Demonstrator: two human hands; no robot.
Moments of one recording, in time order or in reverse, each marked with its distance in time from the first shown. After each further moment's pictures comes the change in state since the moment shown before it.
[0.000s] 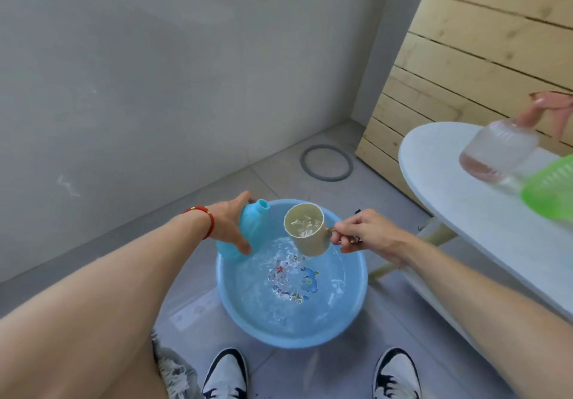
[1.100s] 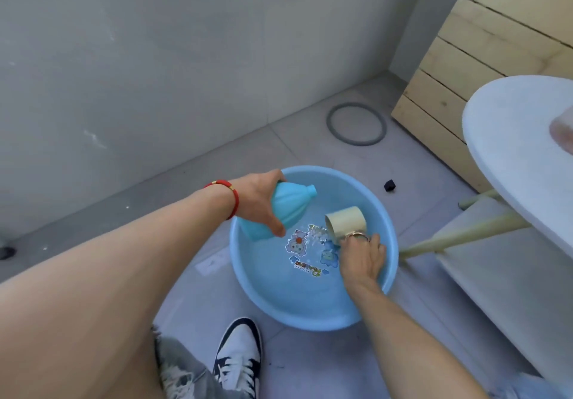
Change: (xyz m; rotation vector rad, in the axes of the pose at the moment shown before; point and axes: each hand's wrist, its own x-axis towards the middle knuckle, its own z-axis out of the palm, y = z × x) left_hand 0.025 0.014 0.014 0.012 -0.030 -0.005; right_hand 0.102 0.144 0.104 -1.054 0.560 0.305
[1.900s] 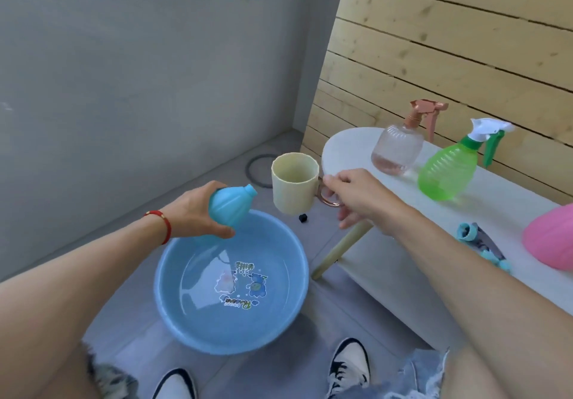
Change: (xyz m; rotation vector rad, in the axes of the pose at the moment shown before) left_hand -0.018 0.057 -0.014 -0.162 0.305 0.274; right_hand -0.064 0.127 -0.300 0.895 -0.058 -0.076
